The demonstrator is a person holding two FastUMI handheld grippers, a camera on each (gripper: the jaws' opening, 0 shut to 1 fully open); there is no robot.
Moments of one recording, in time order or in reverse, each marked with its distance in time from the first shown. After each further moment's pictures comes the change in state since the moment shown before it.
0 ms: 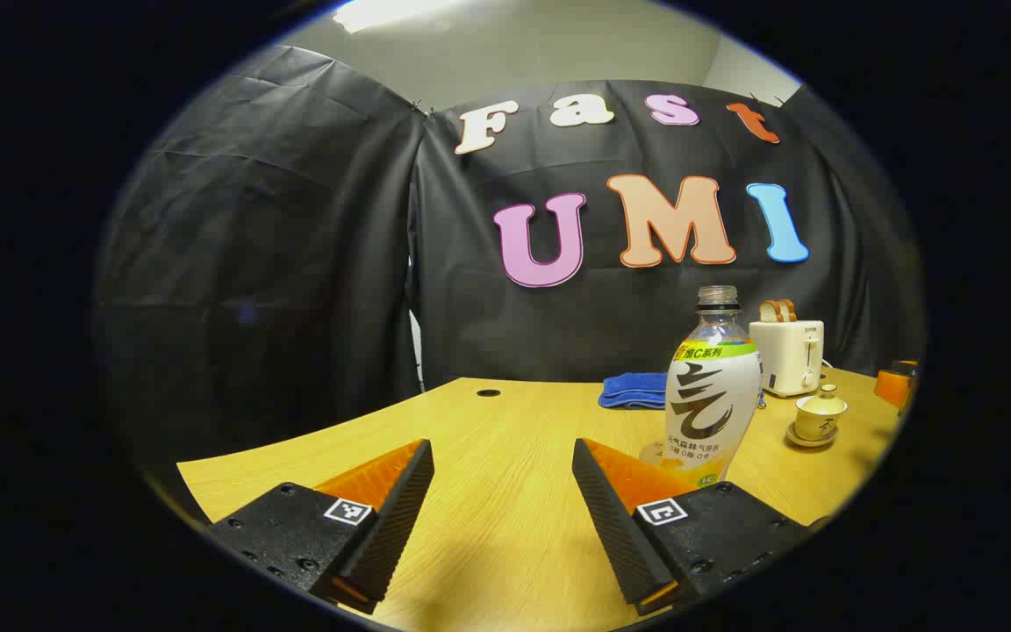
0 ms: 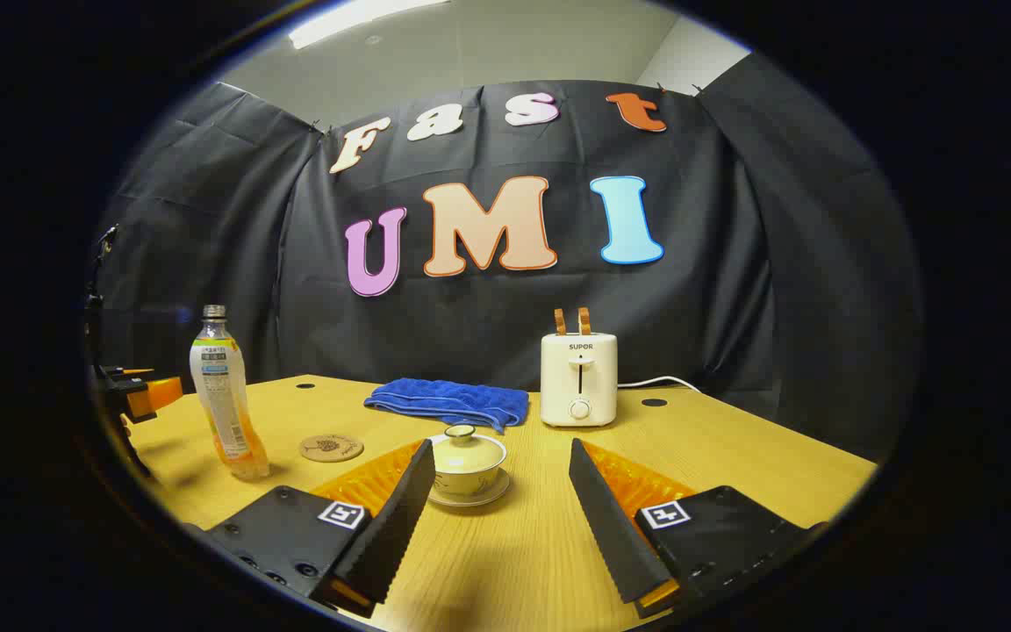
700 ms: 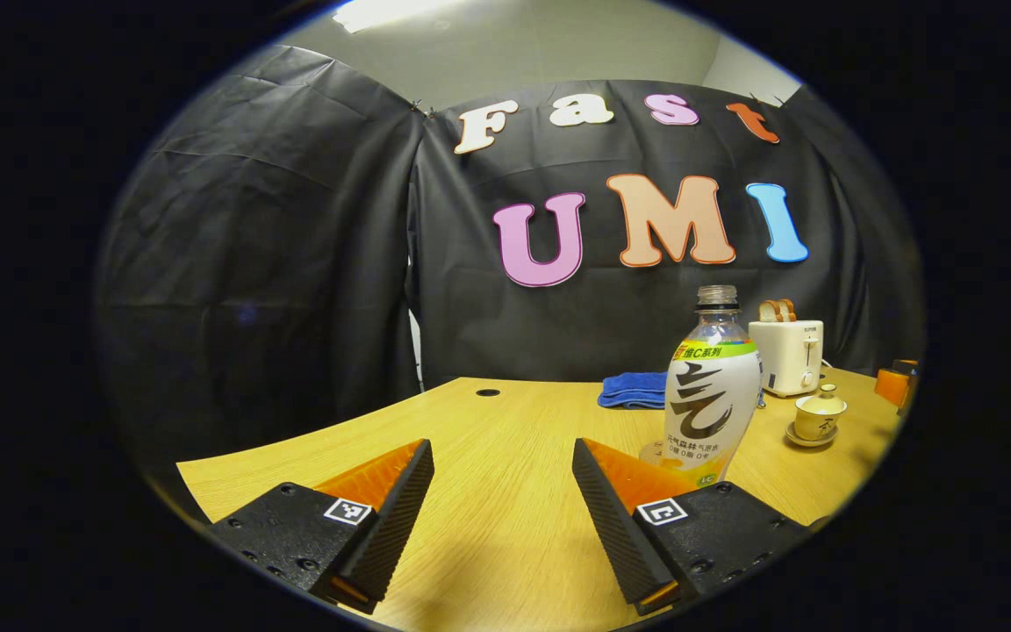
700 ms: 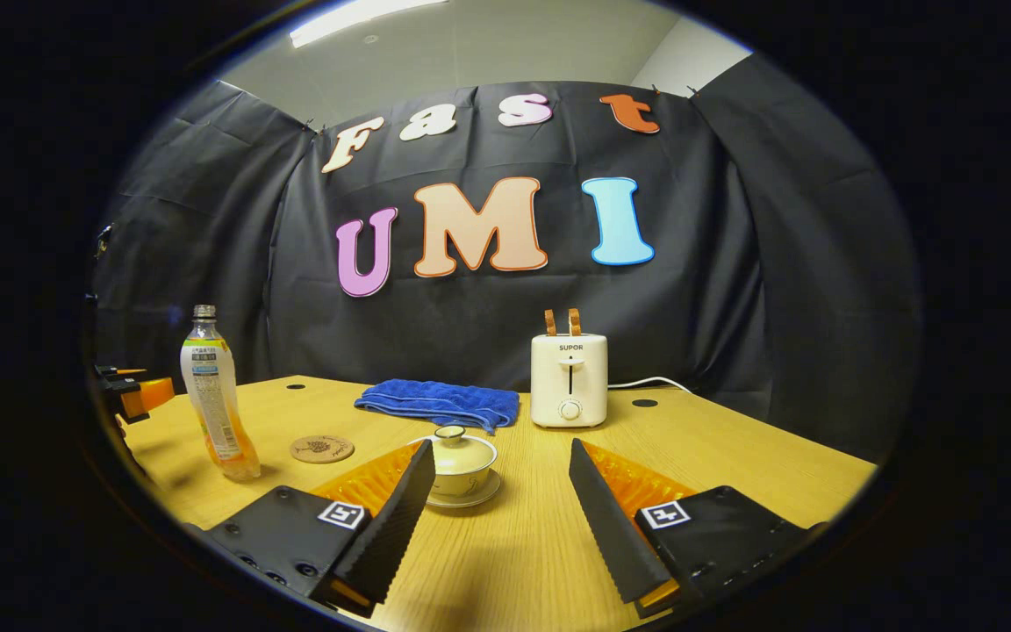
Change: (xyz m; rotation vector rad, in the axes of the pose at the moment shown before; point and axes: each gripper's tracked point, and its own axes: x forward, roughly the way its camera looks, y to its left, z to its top) left arm 0.001 -0.001 -0.001 -0.002 -0.002 -0.001; right arm 0.001 -0.005 0.000 -0.001 -0.005 -0.029
